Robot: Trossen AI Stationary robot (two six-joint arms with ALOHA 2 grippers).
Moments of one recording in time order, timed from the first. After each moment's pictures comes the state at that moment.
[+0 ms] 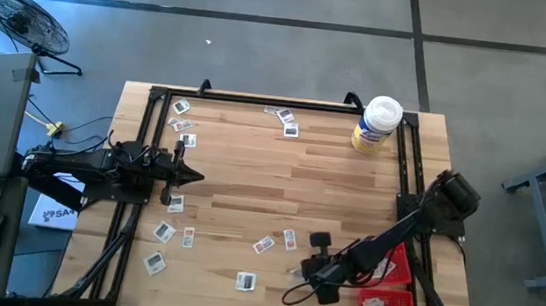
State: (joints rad) left arm 0.00 0.03 0.06 -0.08 0.03 -0.06; right arm 0.65 1.80 1.06 -0.41 0.23 0.42
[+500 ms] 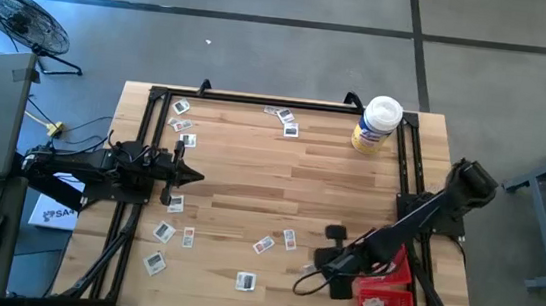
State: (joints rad) left arm 0.00 0.03 0.06 -0.08 0.03 -0.06; right arm 0.66 1.60 1.06 -0.66 0.14 0.58
